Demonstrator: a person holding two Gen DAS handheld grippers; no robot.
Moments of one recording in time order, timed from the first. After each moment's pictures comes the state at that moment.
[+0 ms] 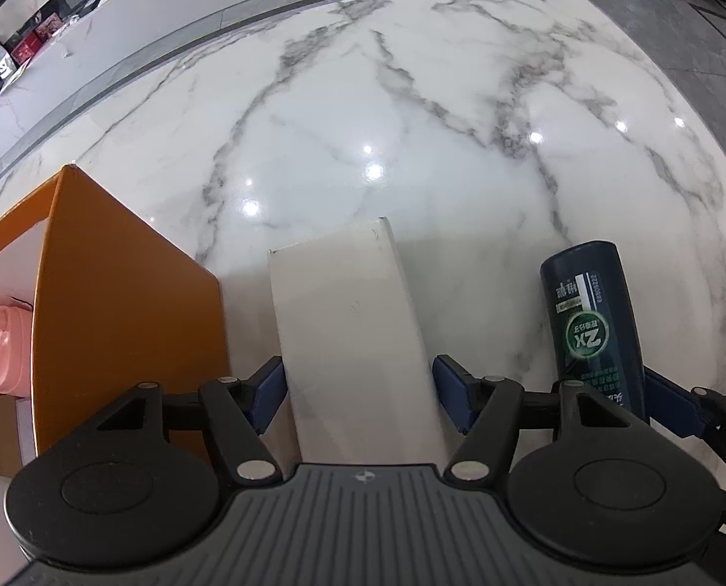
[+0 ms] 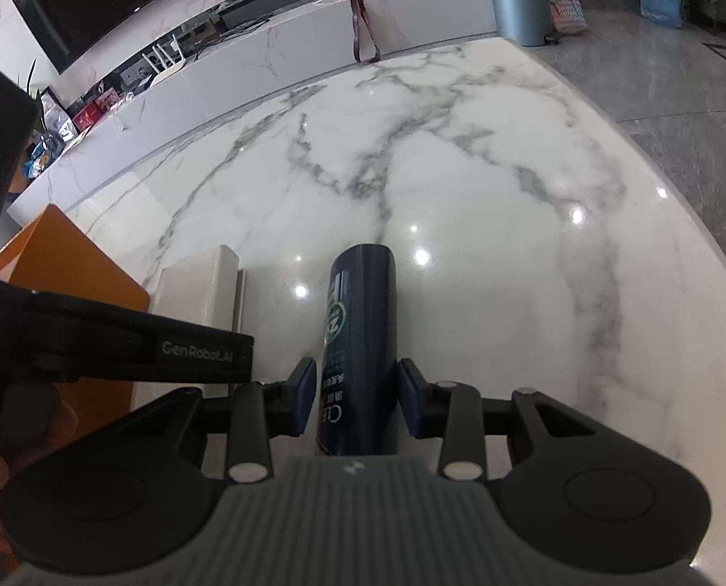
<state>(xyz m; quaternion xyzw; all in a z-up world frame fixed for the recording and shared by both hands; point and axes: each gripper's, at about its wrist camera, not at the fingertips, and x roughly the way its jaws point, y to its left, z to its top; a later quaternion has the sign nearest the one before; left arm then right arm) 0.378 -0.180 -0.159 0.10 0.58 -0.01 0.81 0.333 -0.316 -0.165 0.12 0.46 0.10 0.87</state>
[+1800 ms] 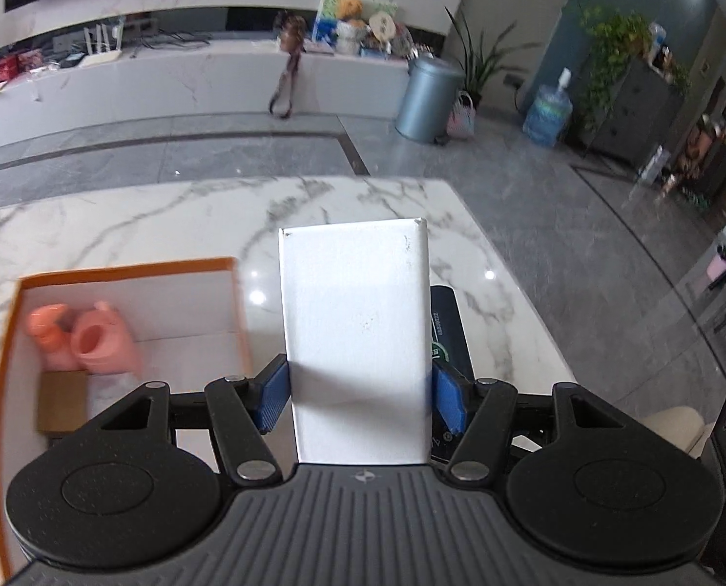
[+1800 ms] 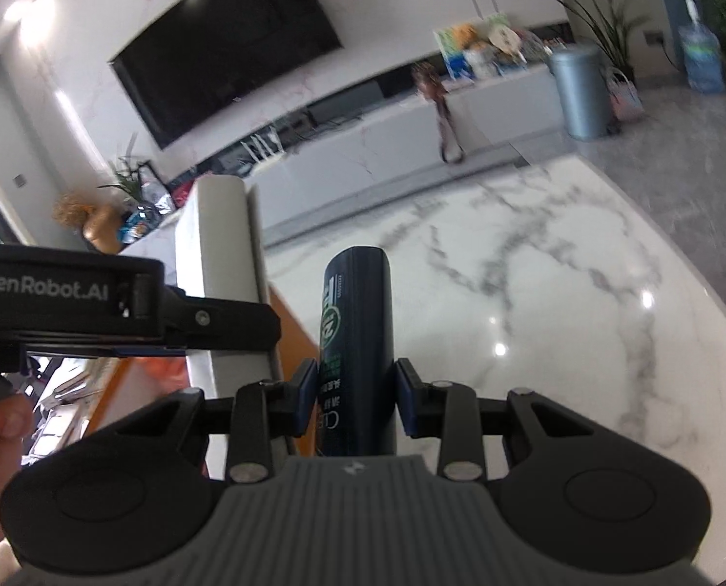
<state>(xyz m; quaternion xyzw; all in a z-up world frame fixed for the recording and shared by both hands) 0.260 -0.095 0.007 -0.06 0.43 -0.13 0.89 0.234 -0.279 -0.054 0.15 0.32 0.20 0.92</state>
